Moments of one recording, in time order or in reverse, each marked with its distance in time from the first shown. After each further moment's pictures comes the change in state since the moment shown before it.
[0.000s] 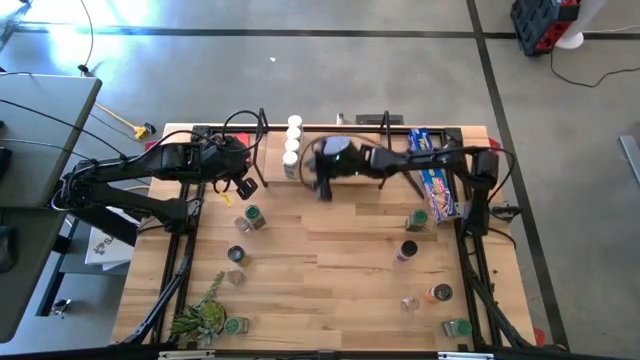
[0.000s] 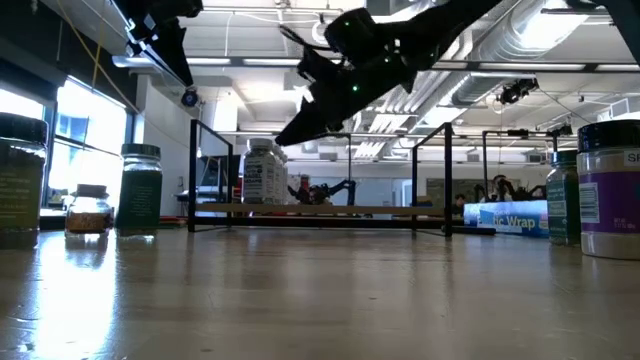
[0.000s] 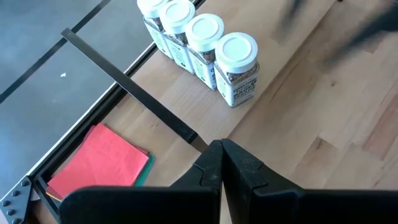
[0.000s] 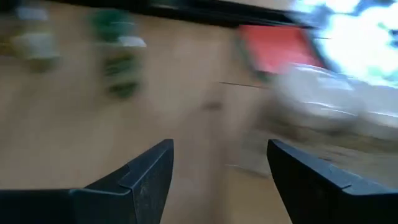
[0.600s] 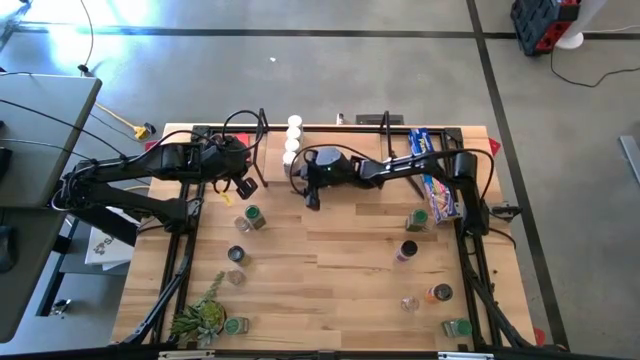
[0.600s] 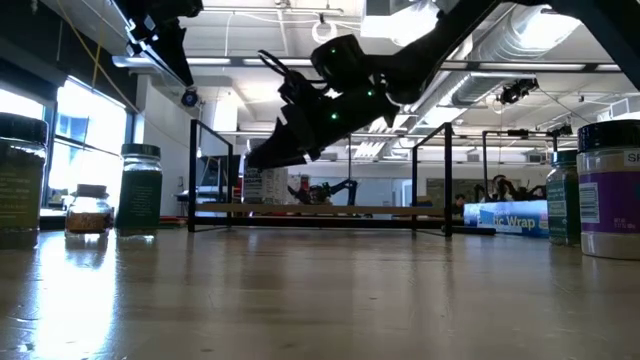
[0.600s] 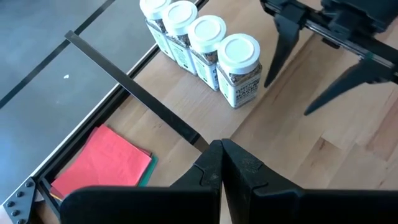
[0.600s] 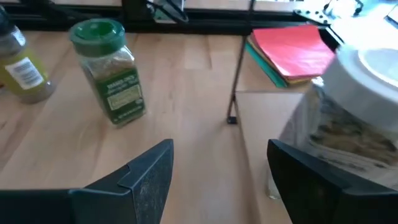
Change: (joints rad) left arm 0.000 0.000 0.000 0.002 -0.009 0.007; right arm 0.015 0.163 0.000 0.254 -0.013 0.139
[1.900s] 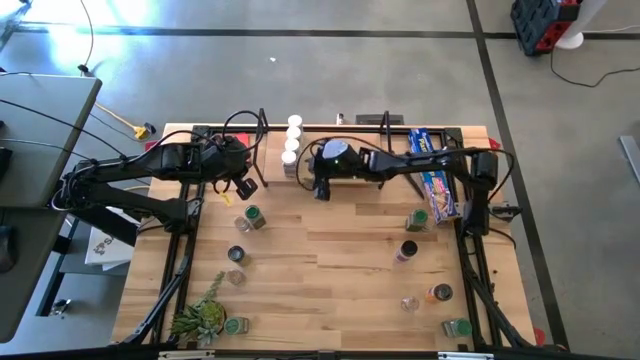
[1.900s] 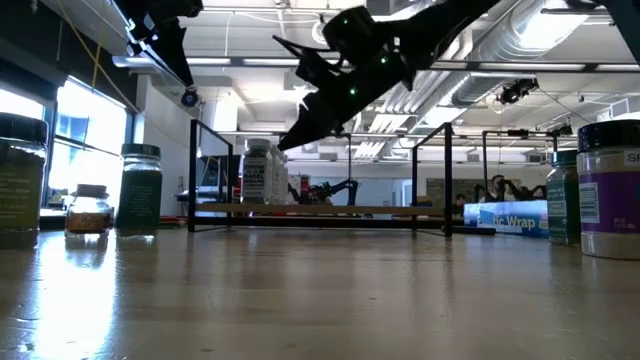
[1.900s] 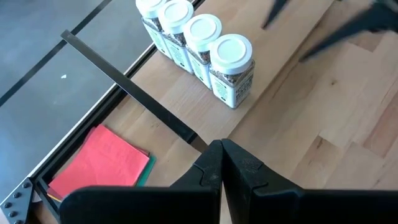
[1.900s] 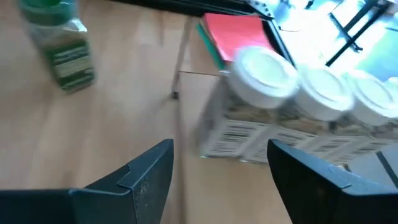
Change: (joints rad) left arm -0.002 0.000 0.000 -0.002 0.008 0.002; right arm -0.018 -0.154 0.000 -0.238 0.188 -0.156
